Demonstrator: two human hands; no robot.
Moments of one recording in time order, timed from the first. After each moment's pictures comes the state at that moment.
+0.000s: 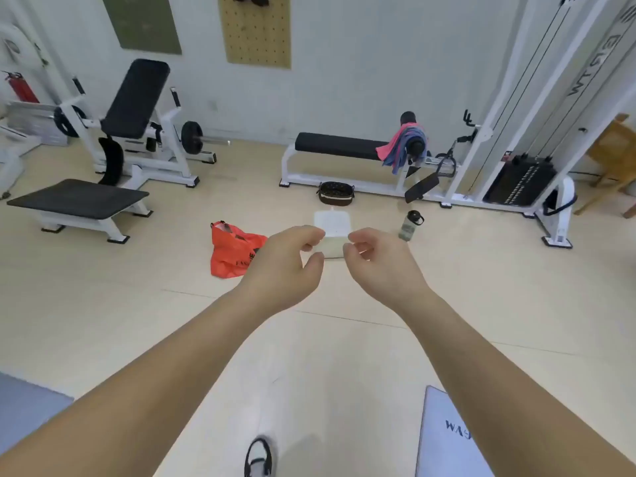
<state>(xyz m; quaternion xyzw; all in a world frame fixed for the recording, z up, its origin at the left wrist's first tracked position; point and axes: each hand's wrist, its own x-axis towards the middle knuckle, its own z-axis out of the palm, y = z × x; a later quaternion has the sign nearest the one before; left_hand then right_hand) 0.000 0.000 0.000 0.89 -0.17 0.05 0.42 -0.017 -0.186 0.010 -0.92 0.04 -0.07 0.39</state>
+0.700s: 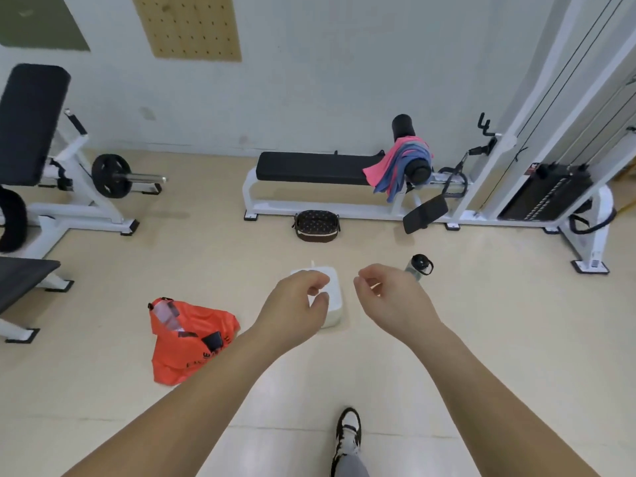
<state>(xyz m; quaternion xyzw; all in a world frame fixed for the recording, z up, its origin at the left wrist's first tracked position) 0.624 -0.178 -0.093 0.88 -0.15 -0.10 0.43 0.583 -0.370 -0.064 -0.93 0.14 0.01 0.35</state>
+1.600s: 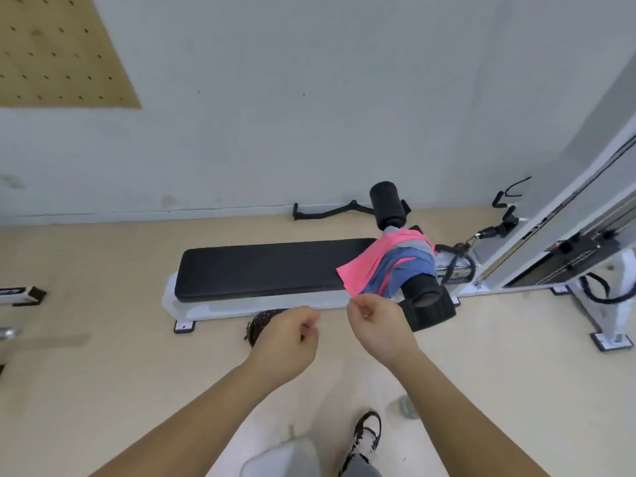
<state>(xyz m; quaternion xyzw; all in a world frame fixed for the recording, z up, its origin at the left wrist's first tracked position) 1.319 -0.421 -0.135 0.88 -0.19 -0.21 0.38 1.264 -0.604 -0.113 -0.87 0.26 0.02 0.42</state>
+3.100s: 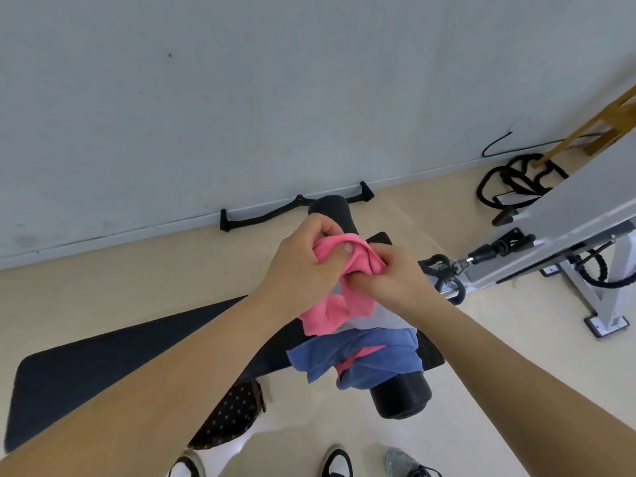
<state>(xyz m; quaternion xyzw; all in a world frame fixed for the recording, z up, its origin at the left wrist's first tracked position) 1.680 -0.812 -0.192 0.78 -0.26 -0.21 0.53 1.587 -0.964 -0.210 -0.82 0.25 0.00 0.52</state>
